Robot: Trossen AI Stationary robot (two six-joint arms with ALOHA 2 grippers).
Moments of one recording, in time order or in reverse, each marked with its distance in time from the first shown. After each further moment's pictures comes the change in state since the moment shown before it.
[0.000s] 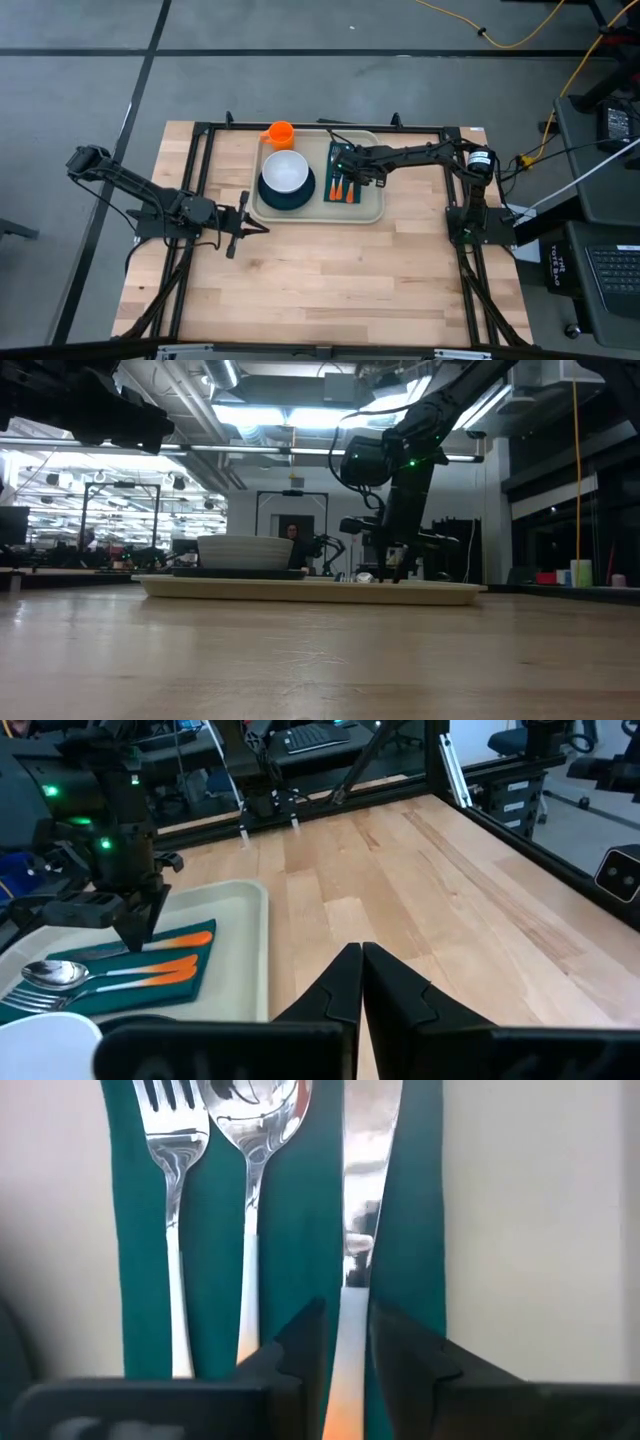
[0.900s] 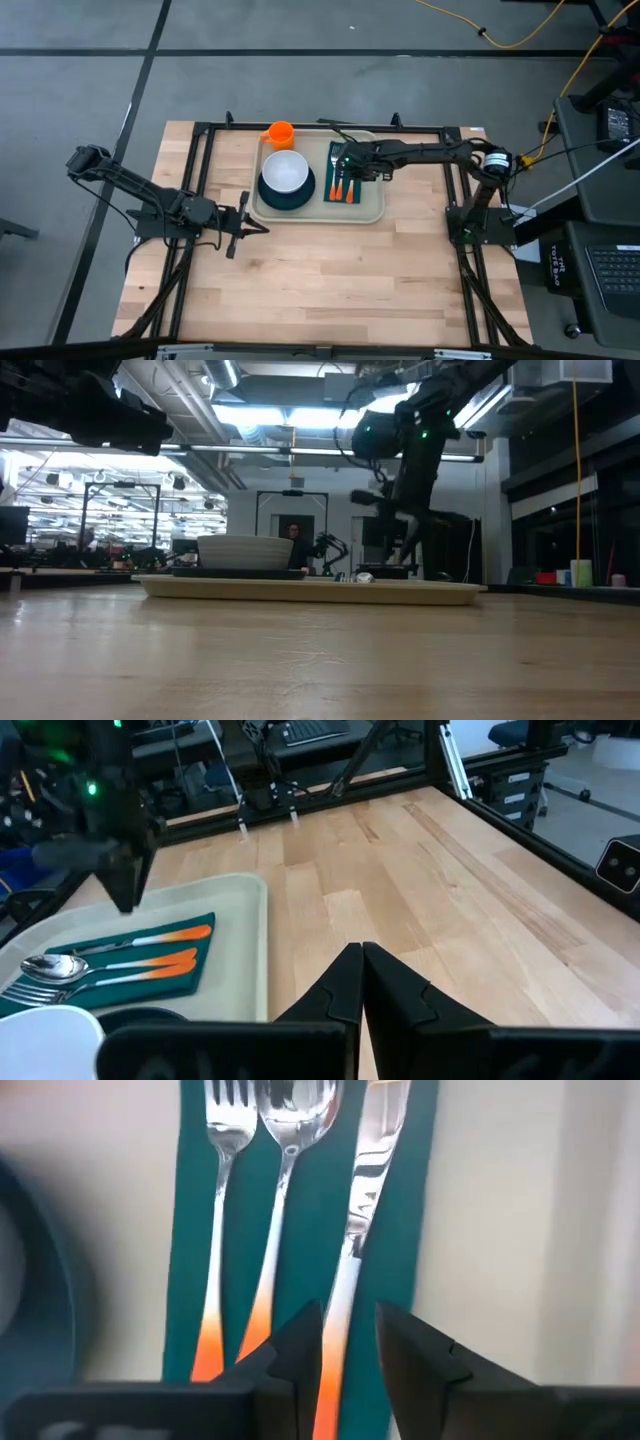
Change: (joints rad) left arm 0.000 0.000 0.000 -0.018 0.000 0.000; right arm -0.002 -0.124 0.000 -0.089 -0.046 -0.141
